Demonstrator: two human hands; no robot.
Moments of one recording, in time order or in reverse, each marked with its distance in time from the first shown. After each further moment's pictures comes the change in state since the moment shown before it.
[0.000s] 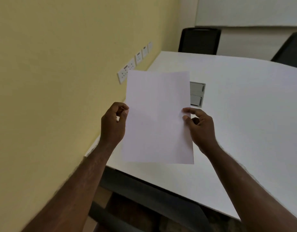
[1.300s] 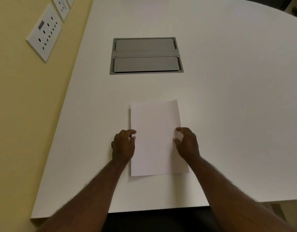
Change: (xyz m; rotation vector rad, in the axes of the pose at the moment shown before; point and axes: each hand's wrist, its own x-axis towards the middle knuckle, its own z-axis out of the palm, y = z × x) left_hand 0.022 -0.280 0.234 0.247 -0.677 -0.142; right_hand 0.021 0.269 0.133 -0.591 0.095 0.514
